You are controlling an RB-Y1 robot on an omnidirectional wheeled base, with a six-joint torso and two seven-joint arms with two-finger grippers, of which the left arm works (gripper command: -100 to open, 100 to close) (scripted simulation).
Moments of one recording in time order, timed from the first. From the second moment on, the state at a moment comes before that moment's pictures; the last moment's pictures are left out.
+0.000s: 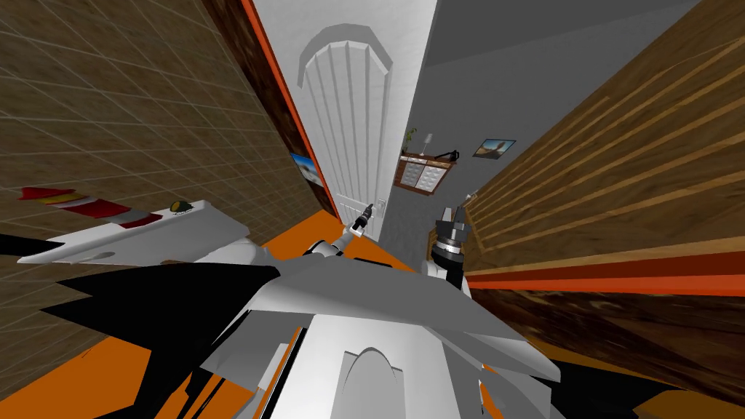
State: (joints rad) arm -0.46 0.05 -0.16 -0.70 -0.03 -0.46 0.13
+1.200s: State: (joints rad) arm -0.45 0.04 -0.16 -0.71 -0.03 -0.46 0.13
